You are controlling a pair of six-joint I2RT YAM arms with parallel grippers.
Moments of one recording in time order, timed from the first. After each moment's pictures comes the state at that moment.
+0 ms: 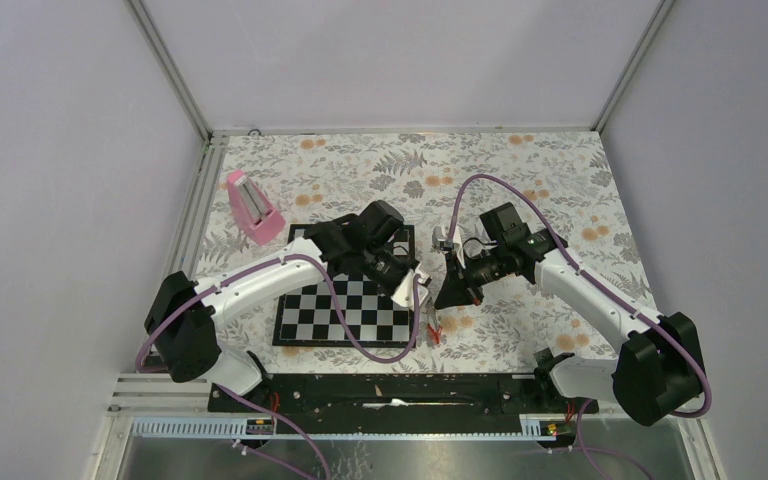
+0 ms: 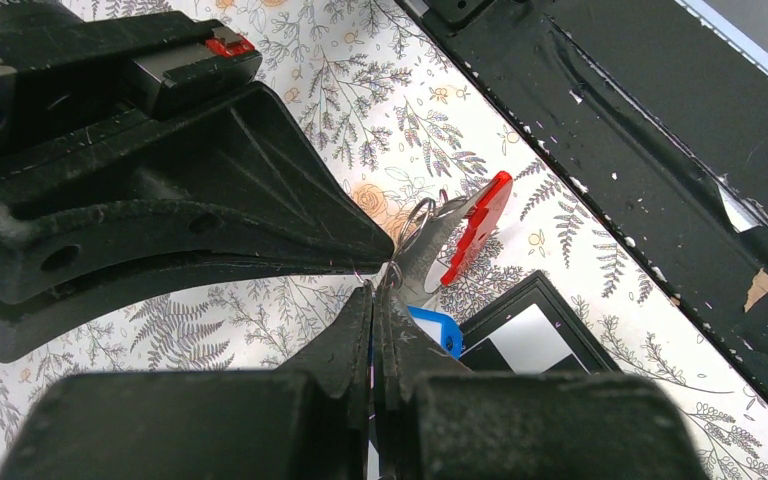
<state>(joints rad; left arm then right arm) -0.90 1.49 1.19 -0.61 0.87 1.19 0.47 1.26 0.87 -0.72 -1.04 -0.59</state>
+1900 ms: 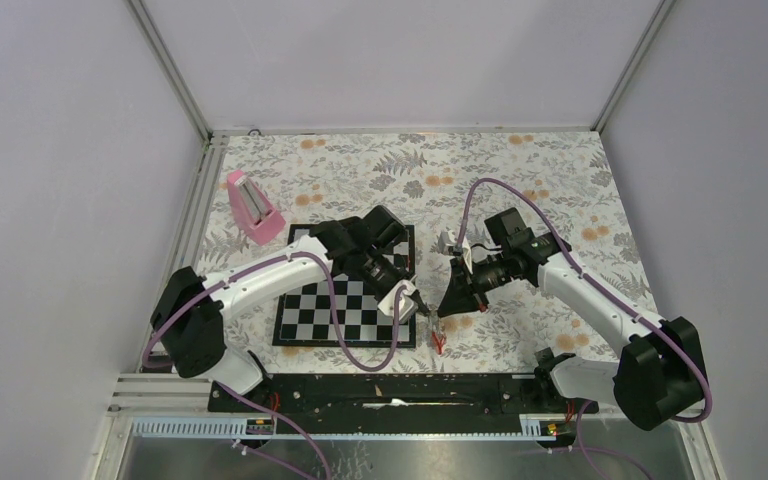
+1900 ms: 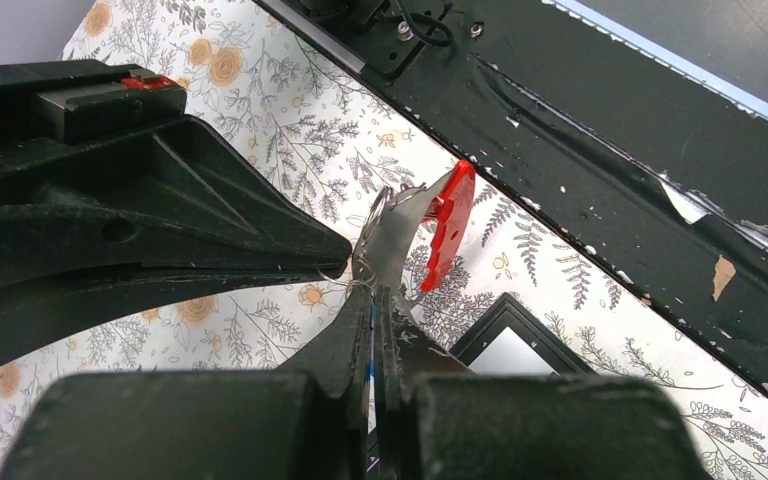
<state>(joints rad) -0.89 1.52 1.19 -0.73 1.02 1.42 0.44 1.23 0.84 -0.77 -1.16 -0.66</state>
